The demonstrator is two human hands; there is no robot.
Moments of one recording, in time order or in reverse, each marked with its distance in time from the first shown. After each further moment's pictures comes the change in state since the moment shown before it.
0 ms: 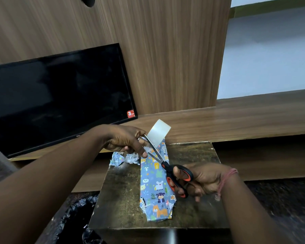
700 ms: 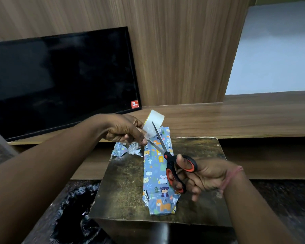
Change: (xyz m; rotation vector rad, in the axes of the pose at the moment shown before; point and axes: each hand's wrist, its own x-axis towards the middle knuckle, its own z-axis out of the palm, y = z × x) left_hand 0.006 -0.026 -0.026 -0.122 0.112 -0.011; right_hand 0.016 -0.004 0.000 0.093 -0.103 0.028
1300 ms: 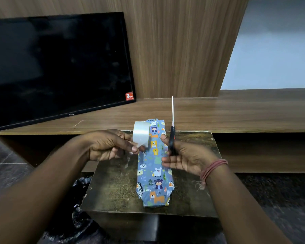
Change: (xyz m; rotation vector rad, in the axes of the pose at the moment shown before) left_hand -0.020 -0.067 0.035 -0.407 -0.093 0.082; right_hand 0.036 -0.012 0.016 0.310 0.756 -0.113
